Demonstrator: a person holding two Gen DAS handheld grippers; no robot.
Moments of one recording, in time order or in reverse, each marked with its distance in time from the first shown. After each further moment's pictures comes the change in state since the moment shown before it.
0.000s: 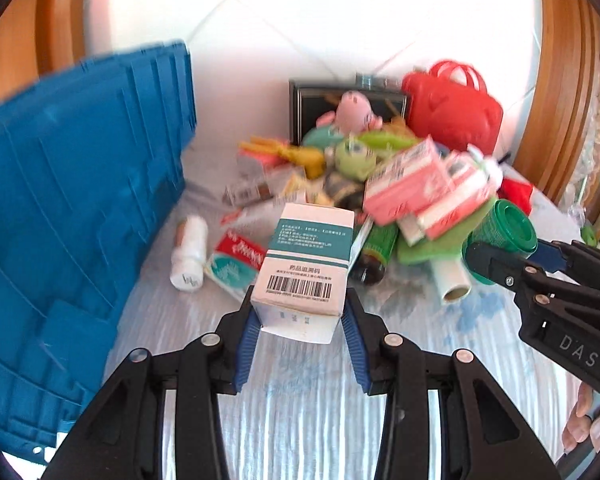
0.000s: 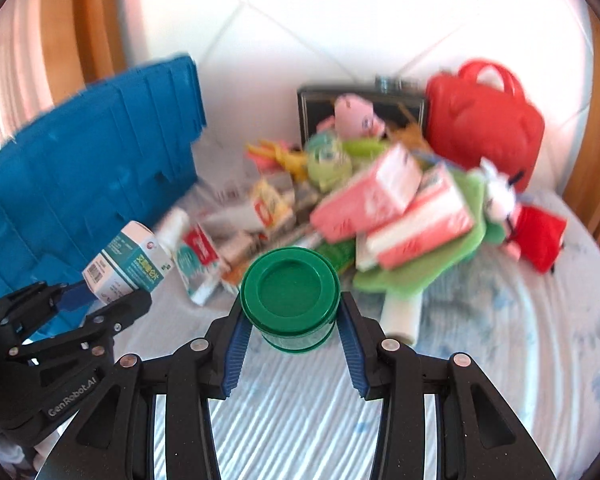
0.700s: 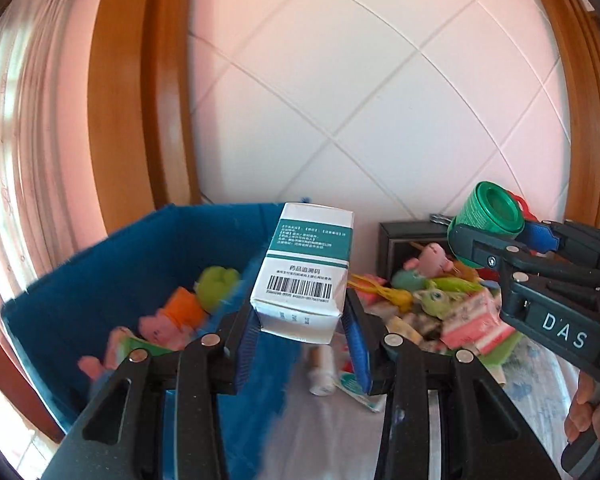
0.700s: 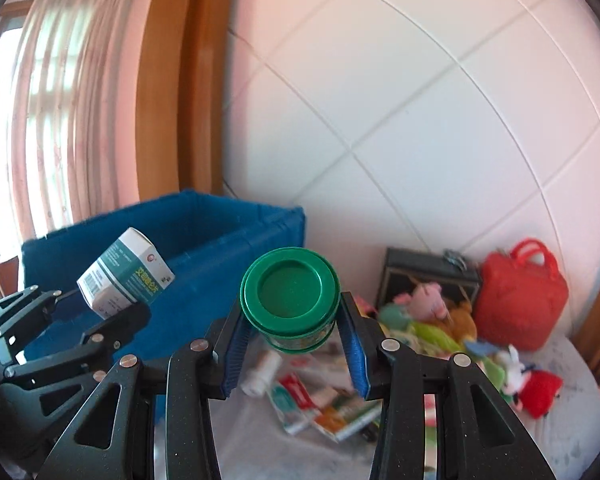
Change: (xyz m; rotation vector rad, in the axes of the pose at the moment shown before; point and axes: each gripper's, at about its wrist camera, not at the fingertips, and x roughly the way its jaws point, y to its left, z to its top) left arm -0.168 0.128 0.071 -0.039 -0.367 0.201; right arm -0.113 0.156 0.120 -0.200 -0.370 0.118
